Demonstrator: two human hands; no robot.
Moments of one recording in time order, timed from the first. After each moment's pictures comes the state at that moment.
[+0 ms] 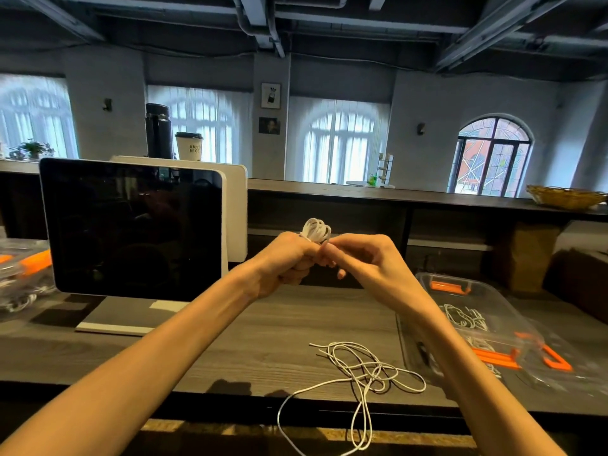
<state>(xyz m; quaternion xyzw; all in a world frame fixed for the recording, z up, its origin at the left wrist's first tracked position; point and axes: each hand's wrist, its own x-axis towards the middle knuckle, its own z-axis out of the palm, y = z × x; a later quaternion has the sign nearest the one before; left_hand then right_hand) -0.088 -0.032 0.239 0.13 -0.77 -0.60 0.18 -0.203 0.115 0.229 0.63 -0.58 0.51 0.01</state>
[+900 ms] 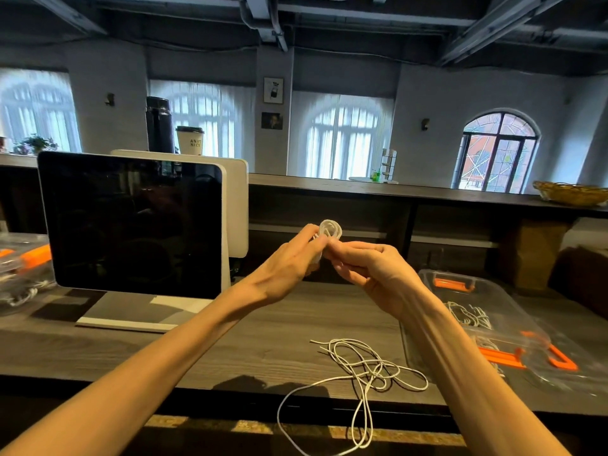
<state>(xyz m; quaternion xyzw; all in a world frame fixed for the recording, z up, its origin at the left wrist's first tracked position) -0.089 -0.035 0.213 0.02 -0.87 -0.41 0.28 -0.196 0.106 0.228 0.34 -0.53 0.71 -0.31</state>
